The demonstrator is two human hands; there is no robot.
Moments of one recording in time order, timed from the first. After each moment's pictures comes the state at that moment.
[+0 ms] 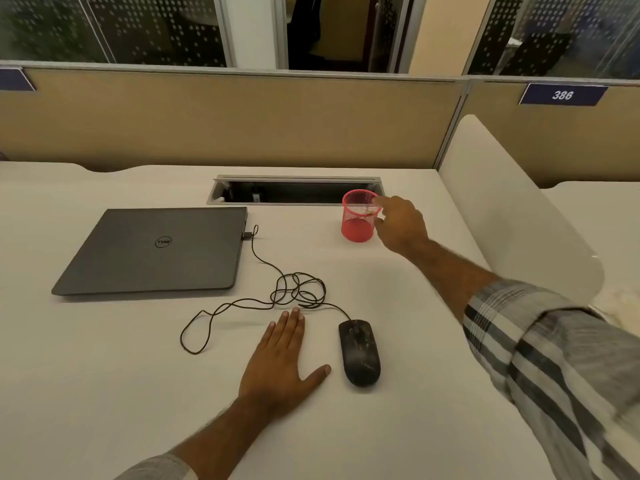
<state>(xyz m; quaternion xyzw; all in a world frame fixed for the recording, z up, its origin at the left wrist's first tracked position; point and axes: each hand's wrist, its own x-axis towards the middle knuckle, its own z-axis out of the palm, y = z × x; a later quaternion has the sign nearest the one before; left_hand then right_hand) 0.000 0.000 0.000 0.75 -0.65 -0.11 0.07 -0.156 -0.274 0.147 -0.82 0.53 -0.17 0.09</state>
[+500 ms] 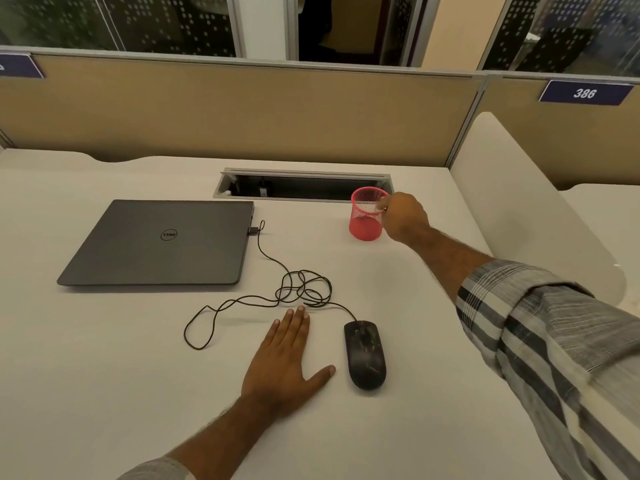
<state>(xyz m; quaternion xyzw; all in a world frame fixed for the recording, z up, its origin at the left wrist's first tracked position) 0.000 0.000 -0.001 0.74 -0.65 -0.12 0.09 -0.136 -0.305 0.141 -0.81 0.56 -0.12 0.12</state>
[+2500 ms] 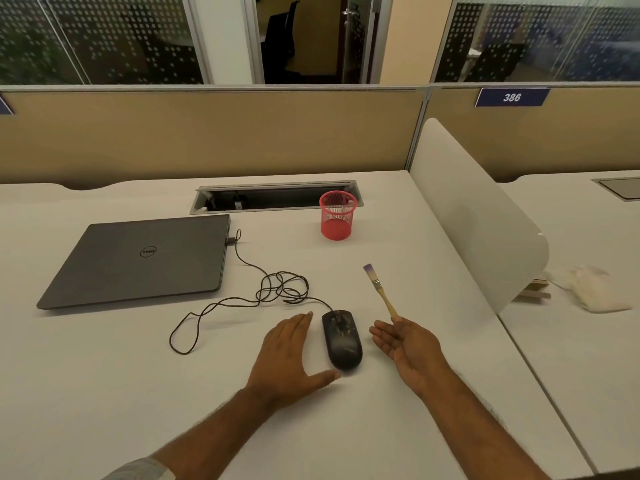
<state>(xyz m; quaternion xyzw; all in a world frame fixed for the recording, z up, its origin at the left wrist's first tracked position) -0.028 0.002 0.025 0.71 -0.66 -0.17 0.16 -0.249 -0.081 0.078 -0.18 0.55 -0.42 0.70</state>
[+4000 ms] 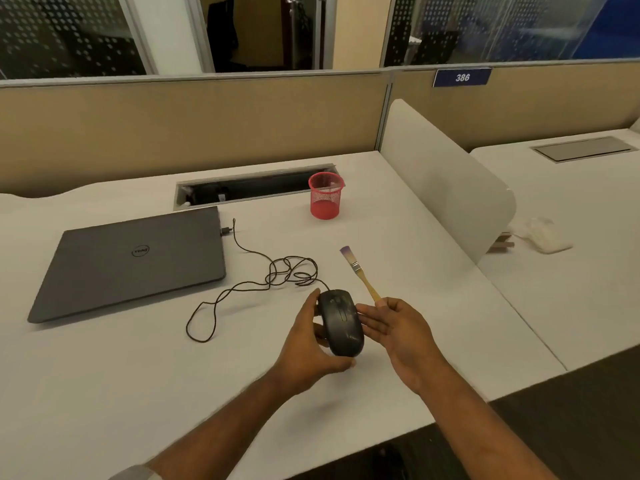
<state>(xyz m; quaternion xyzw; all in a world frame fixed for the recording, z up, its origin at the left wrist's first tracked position) -0.021 0.041 0.062 0.57 -0.57 -0.47 0.35 -0.193 0.022 0.132 -0.32 0.57 -0.43 0.63</state>
